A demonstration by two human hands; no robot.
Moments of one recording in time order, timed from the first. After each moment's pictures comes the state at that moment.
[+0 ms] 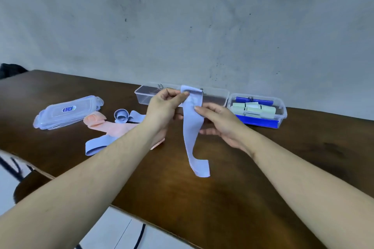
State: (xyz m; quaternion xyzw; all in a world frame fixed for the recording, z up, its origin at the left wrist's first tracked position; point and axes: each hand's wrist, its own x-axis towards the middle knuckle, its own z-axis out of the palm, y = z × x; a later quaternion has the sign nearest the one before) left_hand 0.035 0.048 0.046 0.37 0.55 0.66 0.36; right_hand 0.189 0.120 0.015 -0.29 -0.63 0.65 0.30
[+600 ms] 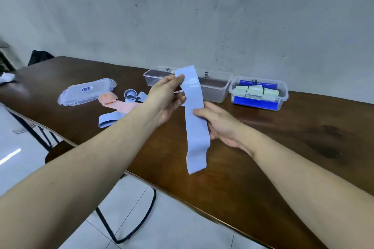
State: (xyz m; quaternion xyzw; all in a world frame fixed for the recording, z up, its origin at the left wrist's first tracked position) left_hand 0.078 0.019 0.049 0.25 0.54 0.69 0.41; right_hand 0.234 0.071 -0.002 -0.25 -0.64 0.71 0.19
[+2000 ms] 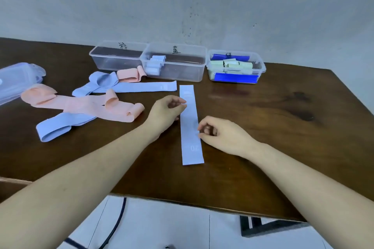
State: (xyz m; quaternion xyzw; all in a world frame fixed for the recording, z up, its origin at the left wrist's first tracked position) left_hand 0.023 0.073 -0.080 0.51 0.66 0.42 0.36; right_hand 0.232 0.065 -0.081 -0.45 -0.84 0.28 0.12
